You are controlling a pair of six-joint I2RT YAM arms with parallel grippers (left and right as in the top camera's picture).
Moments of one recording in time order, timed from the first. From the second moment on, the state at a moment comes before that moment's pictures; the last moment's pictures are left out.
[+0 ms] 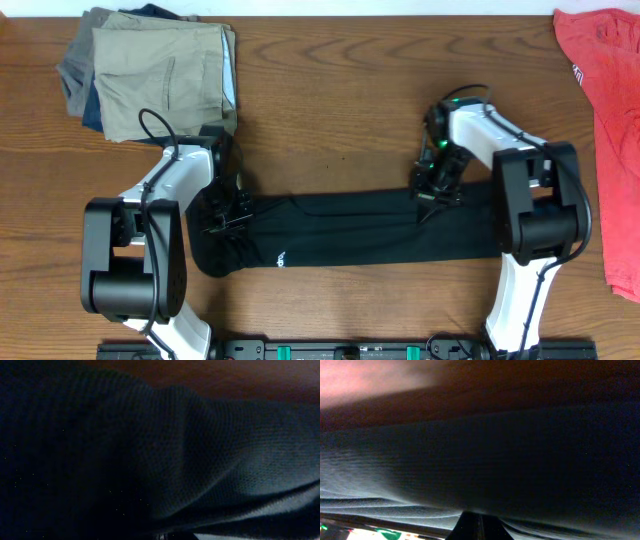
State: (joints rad) left arm -0.07 1.82 1.04 -1.02 0.23 -0.30; right arm 0.14 2.16 1.41 -1.28 -0.28 0.27
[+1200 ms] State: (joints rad) left arm -0.10 1.61 1.21 -1.26 0.12 -0.38; right arm -0.43 1.79 1.36 -1.07 -0.03 0.24
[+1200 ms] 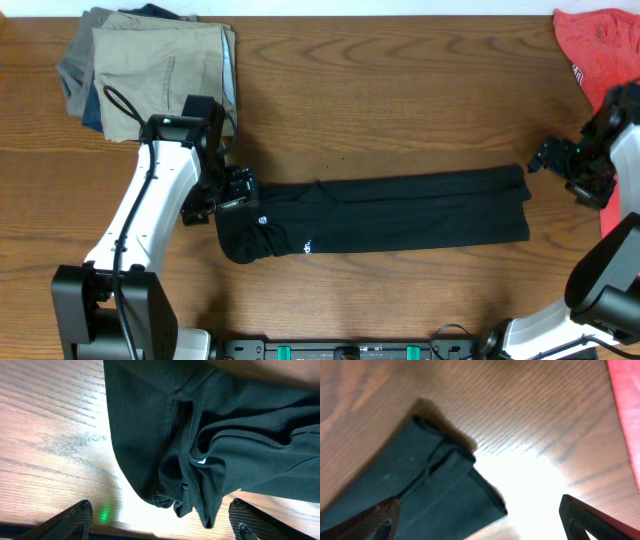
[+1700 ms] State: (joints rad) left arm -0.10 1.61 1.17 -1.25 0.12 -0.38; right arm -0.53 1.79 1.14 -0.84 -0.32 0.07
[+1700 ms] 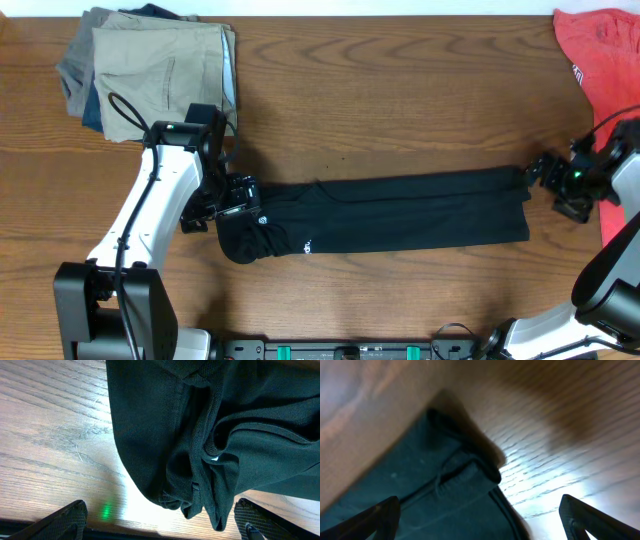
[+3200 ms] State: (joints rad) left arm -0.10 1.61 1.17 -1.22 0.12 -0.38; right arm -0.43 1.78 1.00 -0.78 -0.35 0.05
